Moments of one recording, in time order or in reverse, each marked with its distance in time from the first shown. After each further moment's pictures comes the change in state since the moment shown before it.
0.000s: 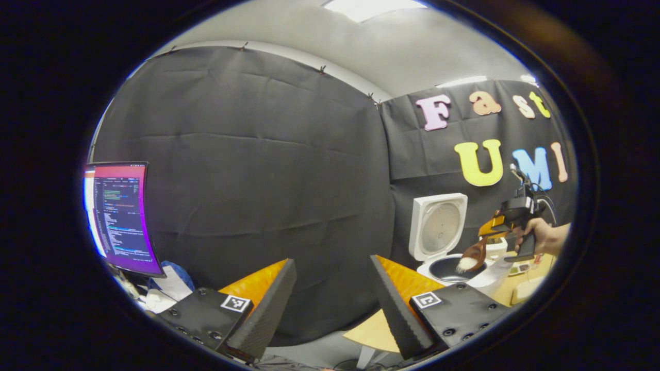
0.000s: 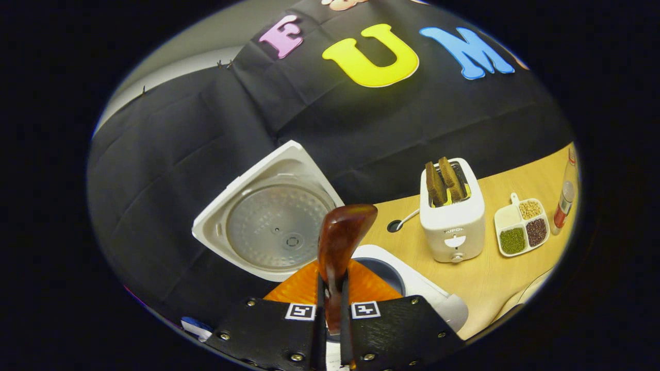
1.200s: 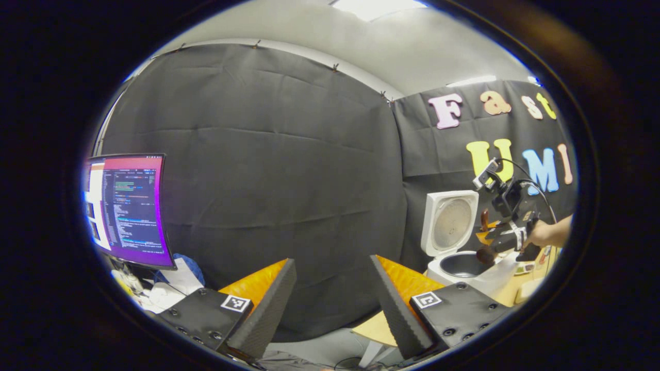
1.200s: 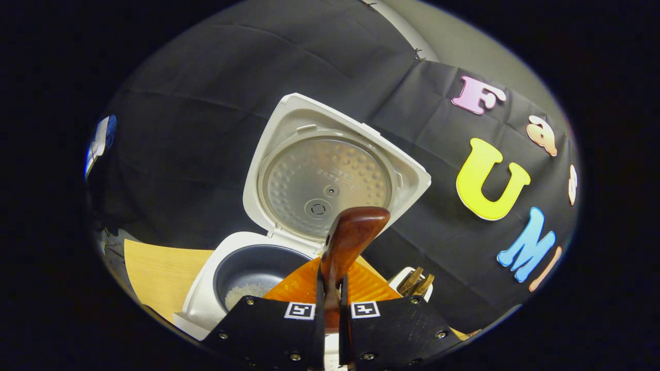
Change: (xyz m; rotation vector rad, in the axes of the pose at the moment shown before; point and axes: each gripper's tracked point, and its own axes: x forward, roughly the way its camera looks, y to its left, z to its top) left arm -0.010 0.018 -0.011 -0.026 0.022 0.062; right arm 0.007 0.028 -0.016 -0.996 -0.052 -0.101
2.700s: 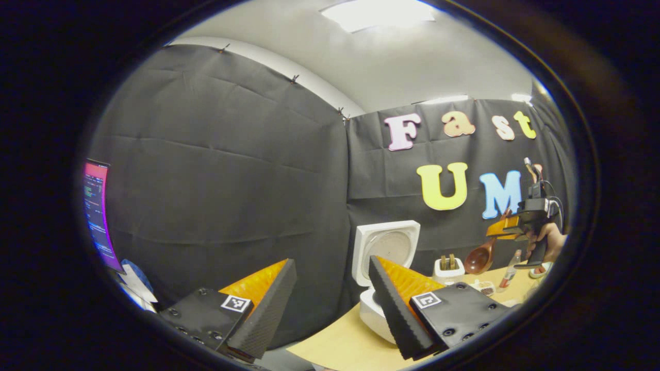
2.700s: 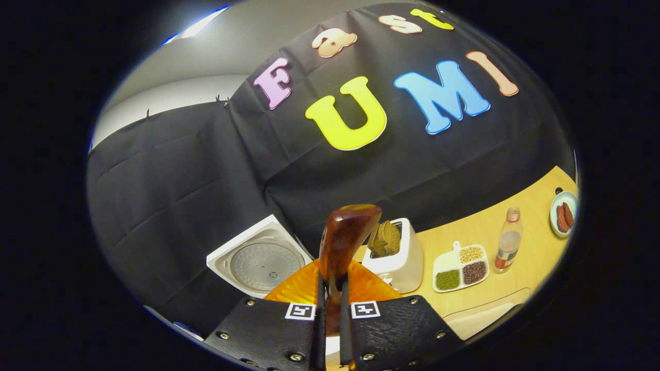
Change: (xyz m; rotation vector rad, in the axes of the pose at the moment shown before) left arm 0.013 -0.147 0.064 -0.052 -0.108 -0.288; right arm -0.149 -0.183 -0.027 1.047 -0.151 -0.111
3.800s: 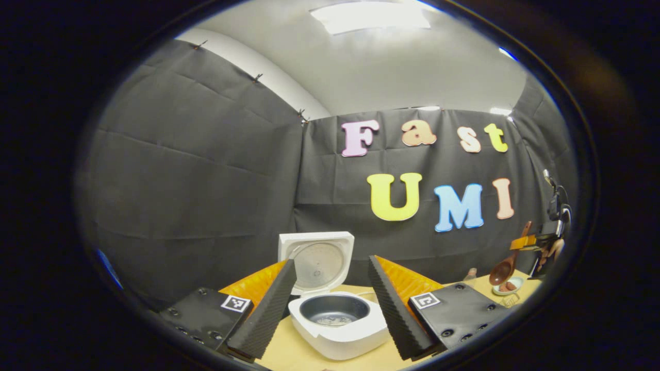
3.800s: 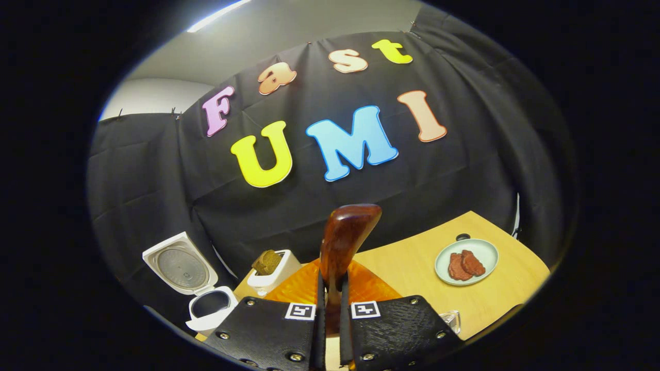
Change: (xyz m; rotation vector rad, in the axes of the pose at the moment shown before) left arm 0.015 -0.157 0.021 -0.061 -0.026 -0.225; right arm -0.148 -0.225 0.070 -0.085 -0.144 -0.371
